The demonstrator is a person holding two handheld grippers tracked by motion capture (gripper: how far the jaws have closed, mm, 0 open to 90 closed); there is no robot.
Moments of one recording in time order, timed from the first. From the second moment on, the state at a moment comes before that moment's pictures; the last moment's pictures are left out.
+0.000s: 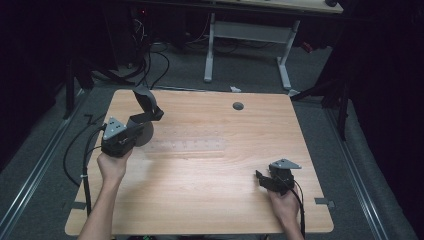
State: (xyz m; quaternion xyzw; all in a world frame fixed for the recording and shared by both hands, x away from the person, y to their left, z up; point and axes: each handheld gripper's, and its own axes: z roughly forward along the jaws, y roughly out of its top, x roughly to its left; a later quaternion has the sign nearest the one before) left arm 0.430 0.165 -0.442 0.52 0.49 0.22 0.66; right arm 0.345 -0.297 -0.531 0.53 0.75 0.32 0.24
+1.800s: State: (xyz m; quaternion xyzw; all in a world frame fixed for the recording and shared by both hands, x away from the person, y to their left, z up) left arm 0.423 0.159 -0.464 0.51 0.54 0.22 0.64; right arm 0.345 -0.297 -0.531 0.53 0.75 0.32 0.24
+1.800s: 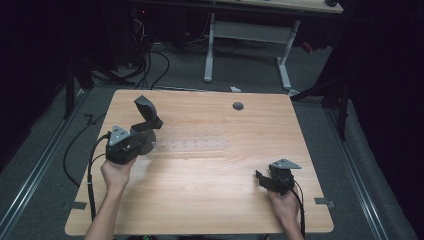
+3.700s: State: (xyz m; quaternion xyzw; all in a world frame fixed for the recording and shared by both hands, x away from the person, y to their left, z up) left arm 0.359 0.158 -0.528 0.53 0.59 0.17 0.58; right arm 0.345 -0.297 -0.531 0.53 0.75 0.32 0.24
